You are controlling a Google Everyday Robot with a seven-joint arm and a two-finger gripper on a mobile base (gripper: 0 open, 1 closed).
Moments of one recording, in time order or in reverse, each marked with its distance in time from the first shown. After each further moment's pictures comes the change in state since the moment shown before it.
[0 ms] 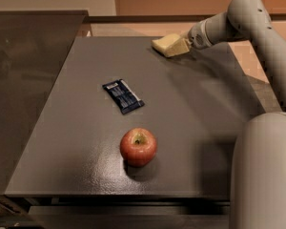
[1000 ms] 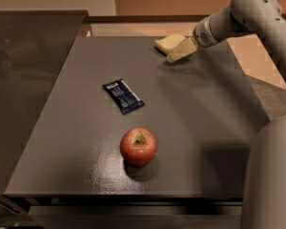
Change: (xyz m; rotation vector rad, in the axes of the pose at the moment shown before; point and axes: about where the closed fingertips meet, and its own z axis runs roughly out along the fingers) arm 0.004 0.006 -0.030 0.084 0.104 -0.037
